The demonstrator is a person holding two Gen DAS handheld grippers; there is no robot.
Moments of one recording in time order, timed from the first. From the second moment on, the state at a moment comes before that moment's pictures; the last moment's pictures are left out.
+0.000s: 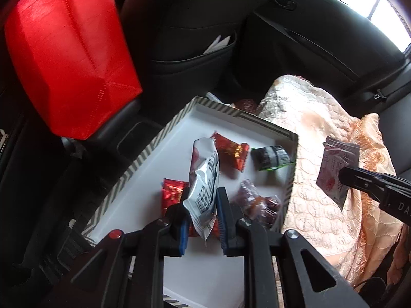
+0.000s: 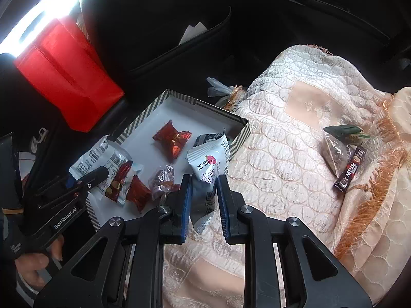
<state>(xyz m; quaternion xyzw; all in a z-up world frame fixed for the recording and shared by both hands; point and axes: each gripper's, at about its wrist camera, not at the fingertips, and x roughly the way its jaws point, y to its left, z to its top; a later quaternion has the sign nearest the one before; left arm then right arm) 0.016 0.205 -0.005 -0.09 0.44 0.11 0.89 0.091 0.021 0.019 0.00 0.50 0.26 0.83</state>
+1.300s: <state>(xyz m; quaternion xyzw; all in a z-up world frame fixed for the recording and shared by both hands) 0.044 0.235 -0.051 -0.11 0.47 0.14 0.87 0.109 0.151 -0.043 -0.17 0.52 0.27 0.79</state>
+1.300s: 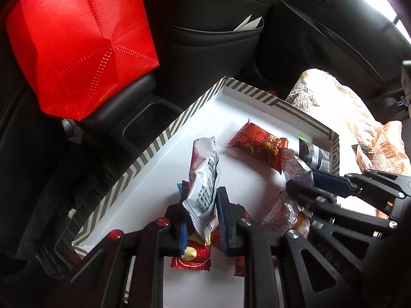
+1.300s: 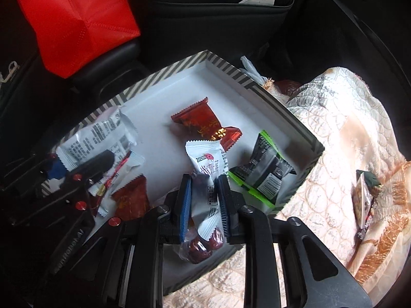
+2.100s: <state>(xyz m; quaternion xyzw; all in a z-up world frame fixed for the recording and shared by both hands) 0.031 0.228 -0.033 -0.10 0.43 0.17 0.88 0.097 0.079 -0.014 -0.04 0.52 0.26 0.81</state>
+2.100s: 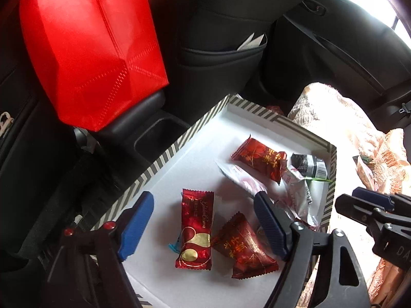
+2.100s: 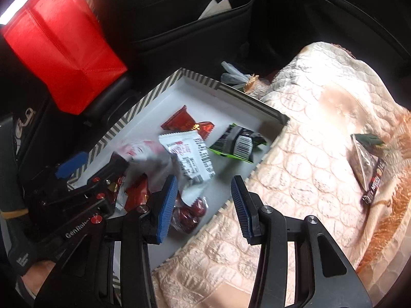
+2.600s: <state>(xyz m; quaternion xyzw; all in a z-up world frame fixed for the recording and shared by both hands) 0.020 0.213 -0.010 -0.09 0.40 0.16 0.90 0.094 0.038 -0.010 -0.01 0.53 0.24 0.82</state>
